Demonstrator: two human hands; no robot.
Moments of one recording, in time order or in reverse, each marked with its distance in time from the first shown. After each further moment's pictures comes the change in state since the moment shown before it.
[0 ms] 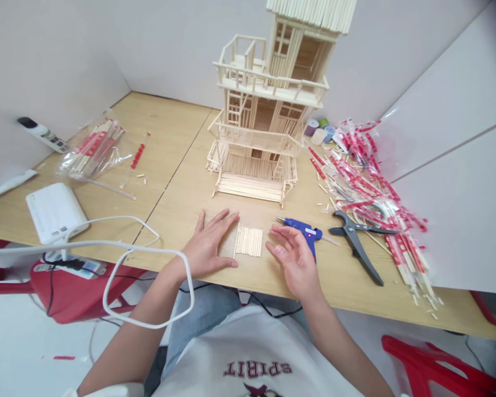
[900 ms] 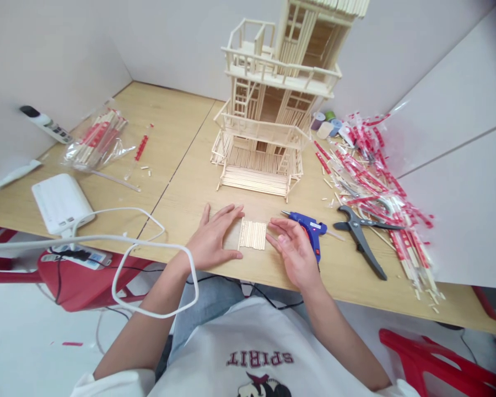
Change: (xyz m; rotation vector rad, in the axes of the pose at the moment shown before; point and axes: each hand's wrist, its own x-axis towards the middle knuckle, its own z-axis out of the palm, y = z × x) left_hand -0.002 0.000 0.002 -0.012 0.022 0.010; right_hand 0.007 0.005 0.006 0.147 -0.024 0.058
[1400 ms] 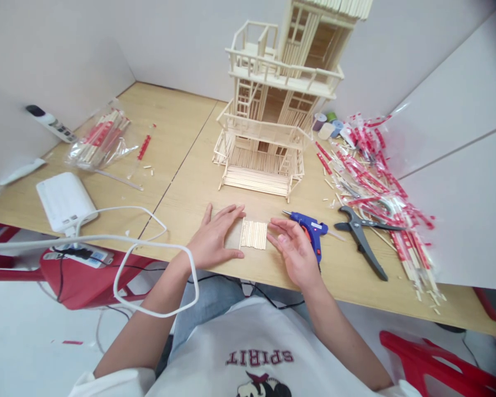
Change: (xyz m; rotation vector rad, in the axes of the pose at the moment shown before) left_hand -0.001 0.001 0.001 0.009 0.010 0.005; right_hand 0.001 0.002 -0.001 -0.025 -0.020 -0.002
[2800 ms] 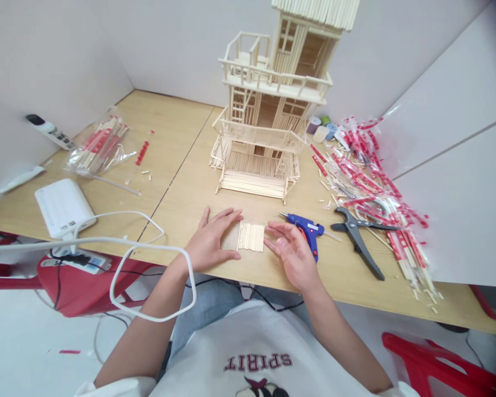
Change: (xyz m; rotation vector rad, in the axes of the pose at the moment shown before) left_hand 0.002 0.000 -0.002 -0.034 -0.008 -0.031; right_hand -0.003 -0.004 -0.003 0.005 -0.025 0.013
